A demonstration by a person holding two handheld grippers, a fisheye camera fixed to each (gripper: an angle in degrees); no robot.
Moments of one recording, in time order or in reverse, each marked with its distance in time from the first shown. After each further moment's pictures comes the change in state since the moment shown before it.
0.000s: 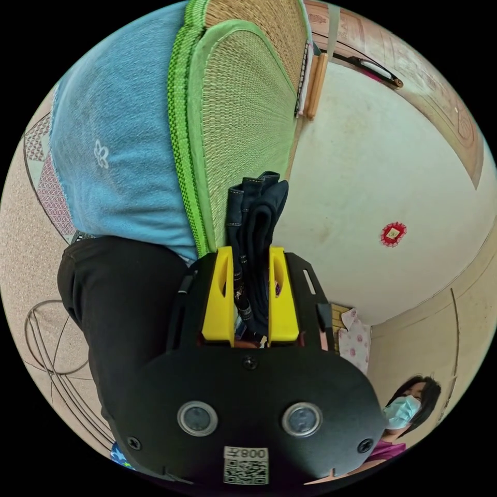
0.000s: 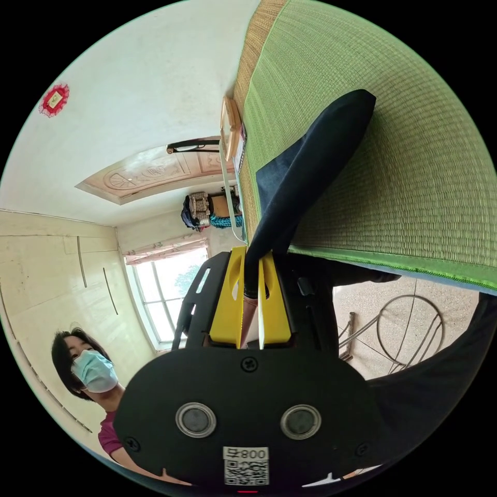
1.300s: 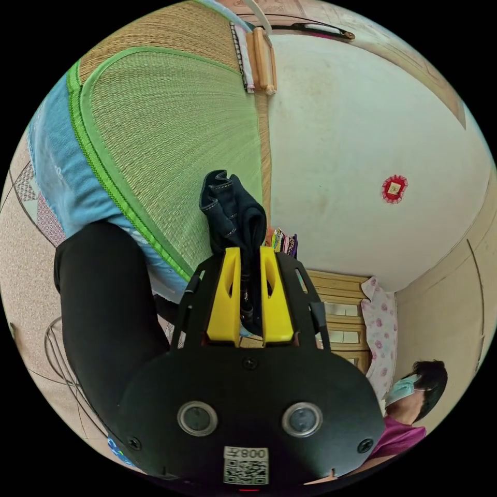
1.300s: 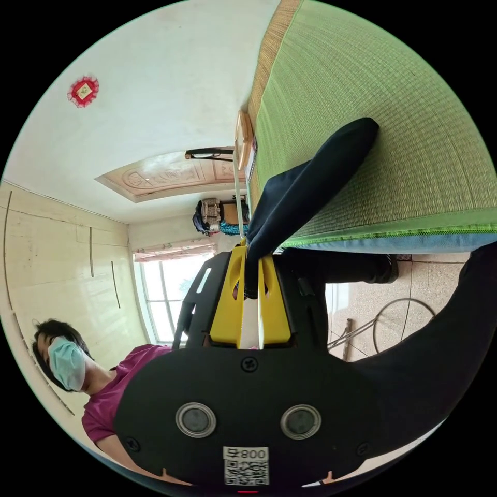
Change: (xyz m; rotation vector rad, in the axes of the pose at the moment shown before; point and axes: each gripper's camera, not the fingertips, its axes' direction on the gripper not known) left arm 0.193 0.029 0.144 -0.052 -0.093 0.201; right arm 0.002 0.056 -0.129 0.079 -0.057 -0.079
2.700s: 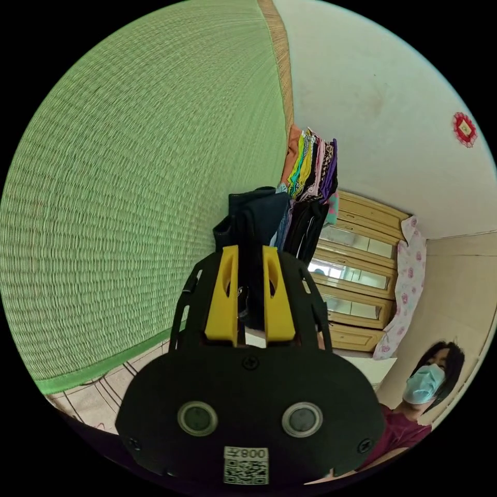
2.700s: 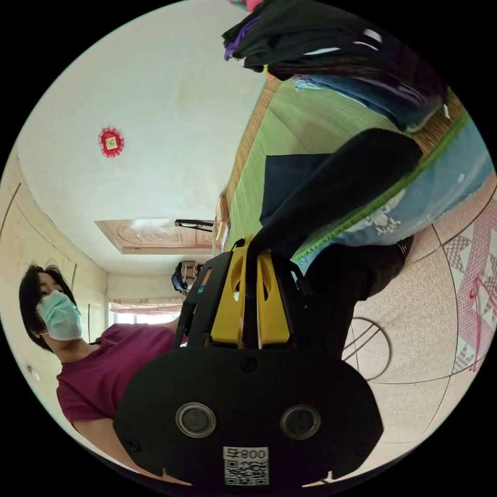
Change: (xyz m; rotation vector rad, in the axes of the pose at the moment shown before) left arm 0.161 0.000 0.488 -0.556 -0.121 0.056; right arm -0.032 0.131 -0.324 0.424 0.158 0.012
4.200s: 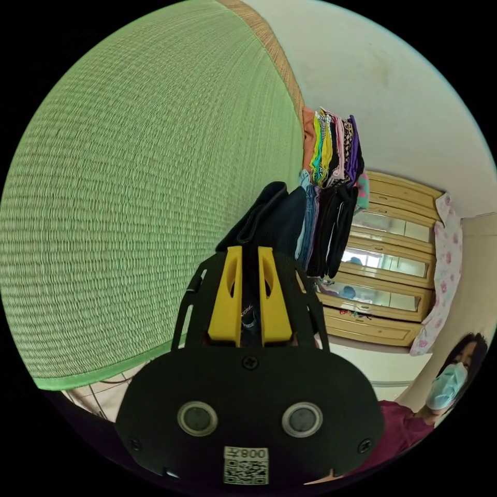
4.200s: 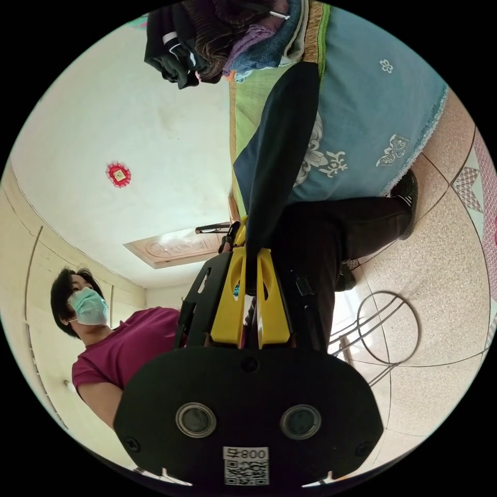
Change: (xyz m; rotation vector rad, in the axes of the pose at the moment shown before) left arm 0.055 0.040 0.100 -0.044 -0.232 0.070; right arm 0.141 0.082 -0.068 -0.016 -0.212 0.166
